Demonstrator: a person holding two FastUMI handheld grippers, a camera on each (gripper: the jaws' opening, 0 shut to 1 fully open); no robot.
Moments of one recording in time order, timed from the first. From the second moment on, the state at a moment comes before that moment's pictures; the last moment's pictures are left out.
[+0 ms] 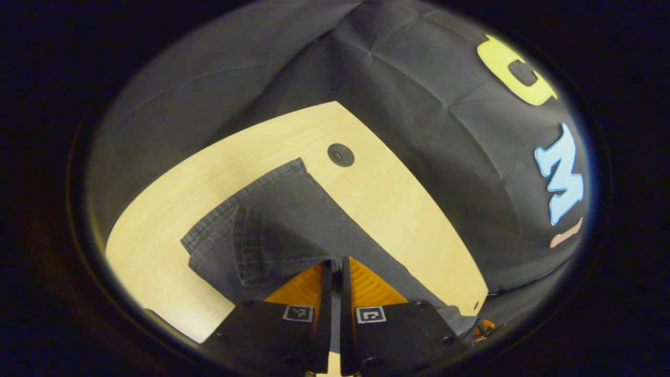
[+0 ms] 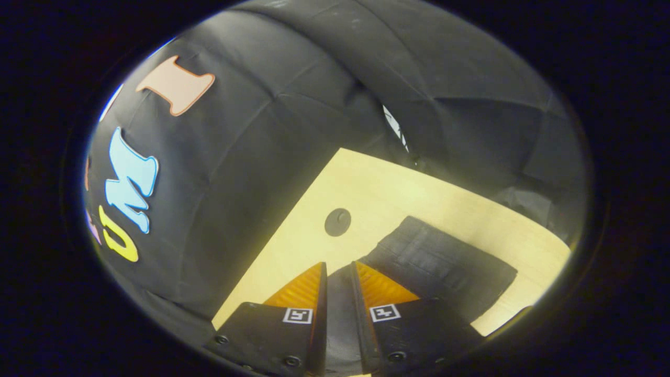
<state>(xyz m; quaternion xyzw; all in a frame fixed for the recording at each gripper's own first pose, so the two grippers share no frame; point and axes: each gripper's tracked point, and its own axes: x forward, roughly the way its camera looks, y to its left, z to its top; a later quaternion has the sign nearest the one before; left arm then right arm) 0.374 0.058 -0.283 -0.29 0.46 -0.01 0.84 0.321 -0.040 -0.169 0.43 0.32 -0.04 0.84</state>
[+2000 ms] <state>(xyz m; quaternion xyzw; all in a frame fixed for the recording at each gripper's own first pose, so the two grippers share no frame) 0.276 0.068 -0.123 -0.14 0.21 -0.11 0.96 0.103 -0.003 0.016 0.06 0.03 0.01 1.00</state>
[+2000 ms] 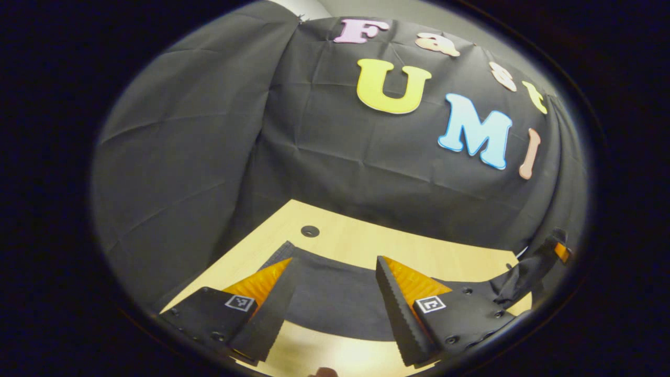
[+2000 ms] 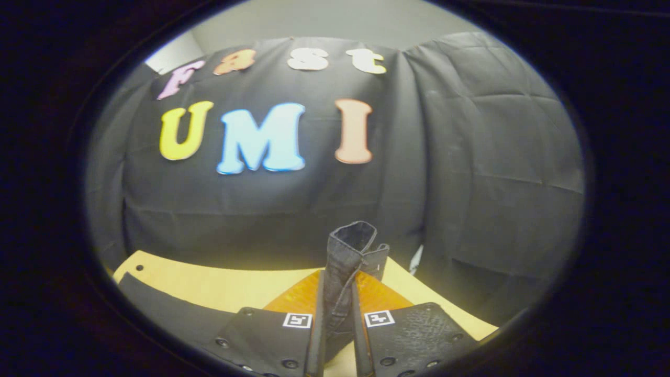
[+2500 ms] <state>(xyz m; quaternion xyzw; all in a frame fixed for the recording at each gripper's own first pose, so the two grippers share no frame) 0.274 0.098 -0.124 -0.15 0.19 -0.15 0.96 0.068 -0.032 -0.006 0.08 0.05 0.23 0.97</state>
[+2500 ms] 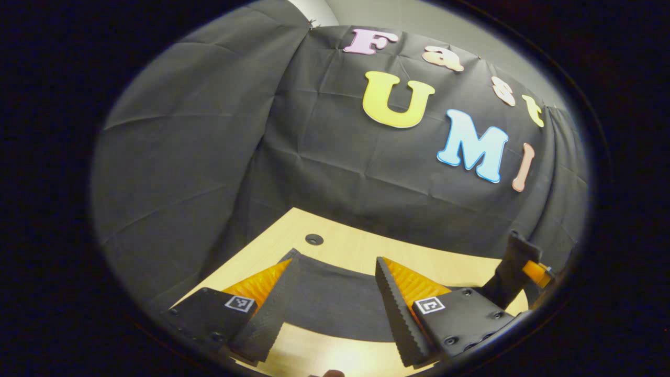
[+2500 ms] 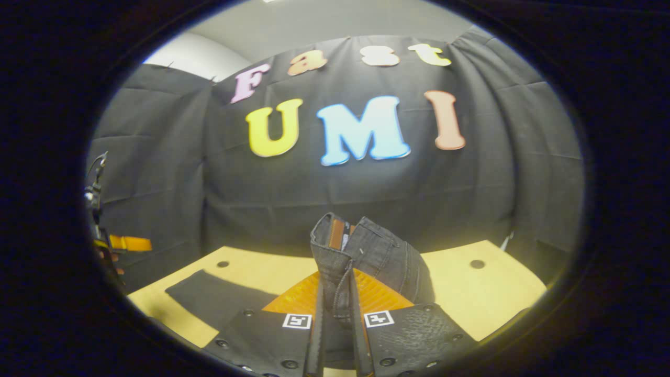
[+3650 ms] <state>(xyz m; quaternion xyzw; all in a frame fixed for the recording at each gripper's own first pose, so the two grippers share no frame) 0.335 0.195 -0.299 -0.22 0.32 0.02 0.92 0.124 -0.122 0.069 0.01 0.08 0.20 0.98</state>
